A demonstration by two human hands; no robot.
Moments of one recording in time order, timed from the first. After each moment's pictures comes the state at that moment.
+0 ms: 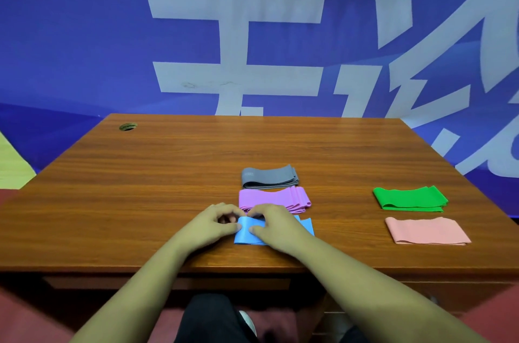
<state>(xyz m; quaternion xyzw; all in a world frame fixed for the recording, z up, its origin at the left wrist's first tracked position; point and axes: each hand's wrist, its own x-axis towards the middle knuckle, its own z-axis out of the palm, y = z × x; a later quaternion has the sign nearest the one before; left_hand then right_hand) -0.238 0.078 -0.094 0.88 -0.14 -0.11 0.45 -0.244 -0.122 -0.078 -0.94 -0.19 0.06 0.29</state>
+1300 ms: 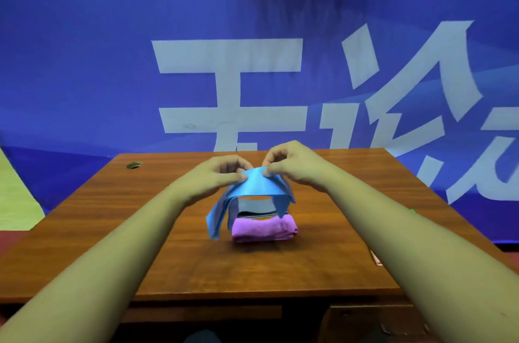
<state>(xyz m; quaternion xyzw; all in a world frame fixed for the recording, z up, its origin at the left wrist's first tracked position) -0.232 0.042 0.085 0.81 -0.27 -0.07 0.51 -0.234 -0.177 0.117 -0.88 -0.19 0.02 0.43</state>
